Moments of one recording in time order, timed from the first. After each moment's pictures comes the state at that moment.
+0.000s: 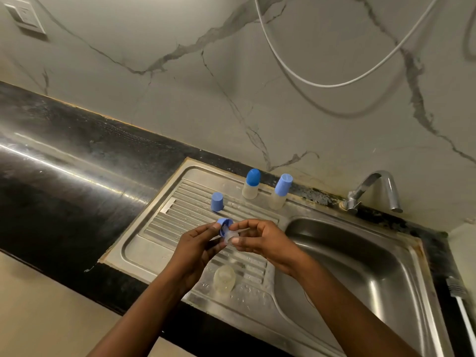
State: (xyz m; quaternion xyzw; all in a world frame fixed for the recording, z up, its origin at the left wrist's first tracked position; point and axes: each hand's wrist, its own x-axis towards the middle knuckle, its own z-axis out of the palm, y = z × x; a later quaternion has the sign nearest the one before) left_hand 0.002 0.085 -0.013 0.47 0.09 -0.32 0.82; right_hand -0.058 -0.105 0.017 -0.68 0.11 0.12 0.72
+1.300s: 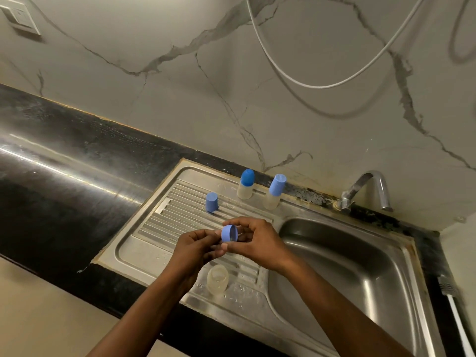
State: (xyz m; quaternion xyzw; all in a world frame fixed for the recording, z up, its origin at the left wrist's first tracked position) left_hand -0.008 0.077 -0.011 0.57 0.07 -0.31 0.76; right_hand -0.063 -0.107 0.014 -0.84 0.07 0.04 0.53
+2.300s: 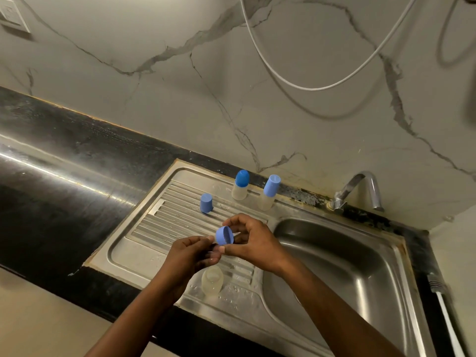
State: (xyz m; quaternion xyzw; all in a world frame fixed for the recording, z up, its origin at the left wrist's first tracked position) left_hand -0.011 0.086 -0.024 0.57 0.06 -0.33 0.75; right_hand -0.065 -0.109 0.020 -0.83 0.08 0.06 0.54
